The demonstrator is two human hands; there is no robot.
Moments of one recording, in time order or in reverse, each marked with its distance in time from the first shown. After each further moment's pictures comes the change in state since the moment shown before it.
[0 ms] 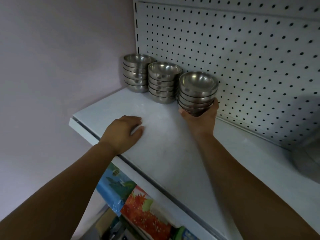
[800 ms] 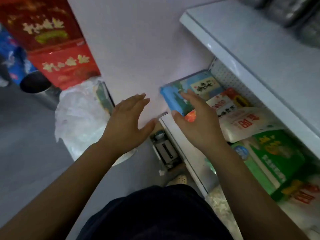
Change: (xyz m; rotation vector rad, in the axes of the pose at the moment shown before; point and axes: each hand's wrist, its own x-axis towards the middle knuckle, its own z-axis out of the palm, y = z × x) left_hand -0.429 -0.039 -0.054 -0.087 0.097 -0.422; right_hand -0.433 -0.069 0.013 -0.332 -0.913 -0.252
